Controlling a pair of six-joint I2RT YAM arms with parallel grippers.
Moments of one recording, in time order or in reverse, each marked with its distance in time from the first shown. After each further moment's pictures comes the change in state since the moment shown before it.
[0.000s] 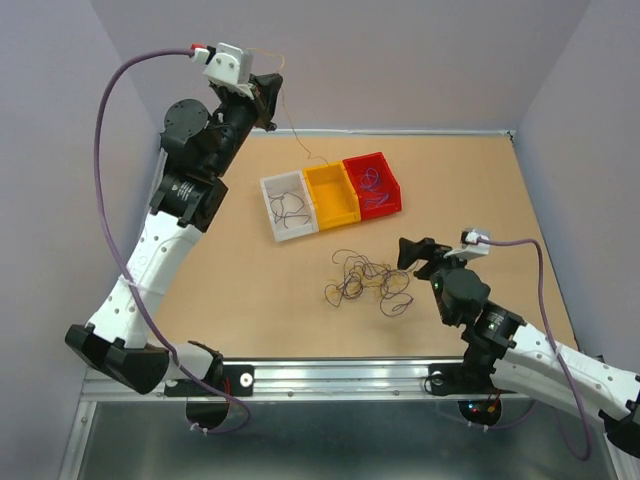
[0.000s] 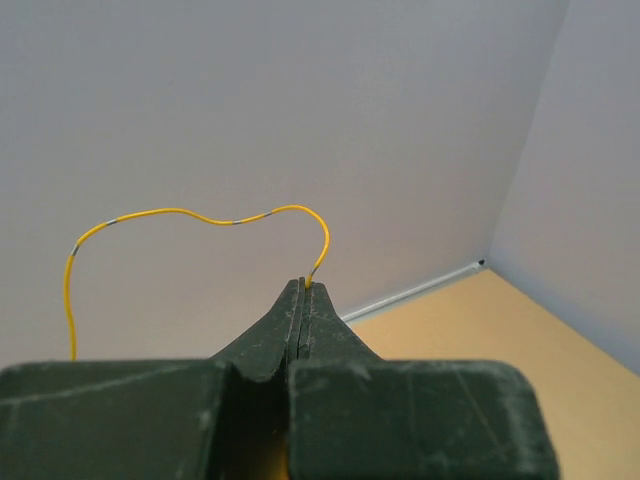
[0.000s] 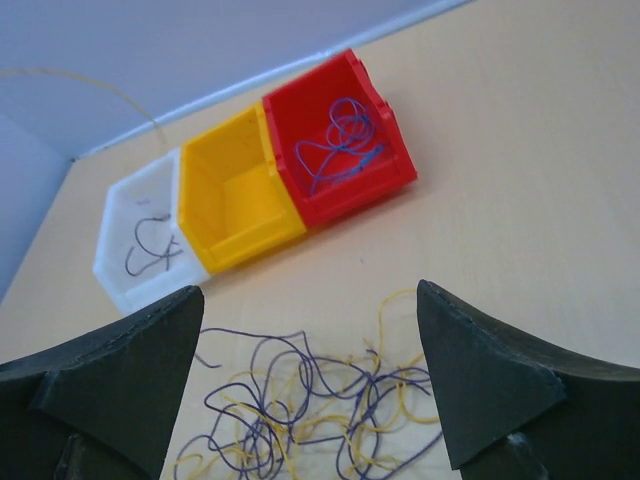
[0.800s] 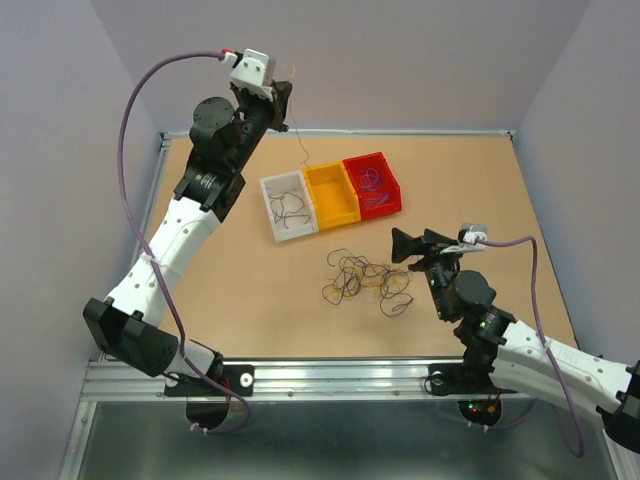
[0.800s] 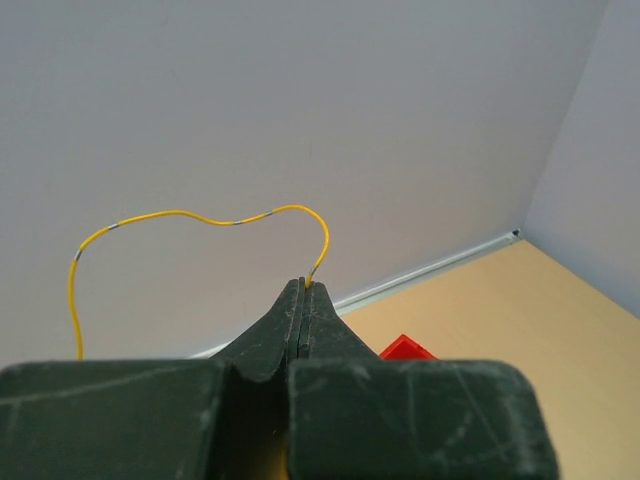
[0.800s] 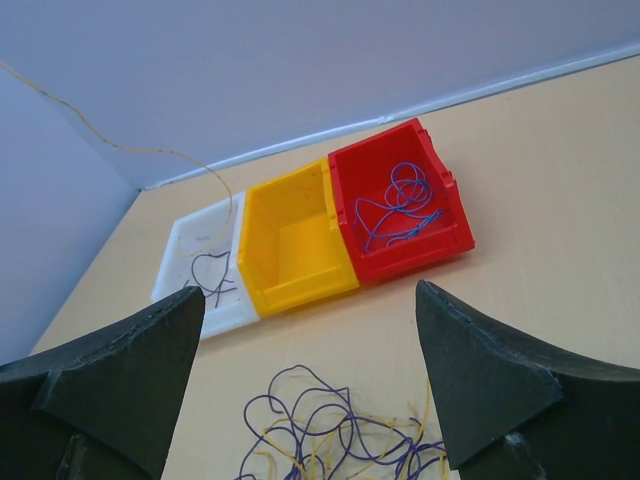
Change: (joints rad) left arm 0.000 0.100 -0.058 0.073 -0.028 0.045; right arm 0.000 0.074 -0.026 0.365 -0.077 -0.193
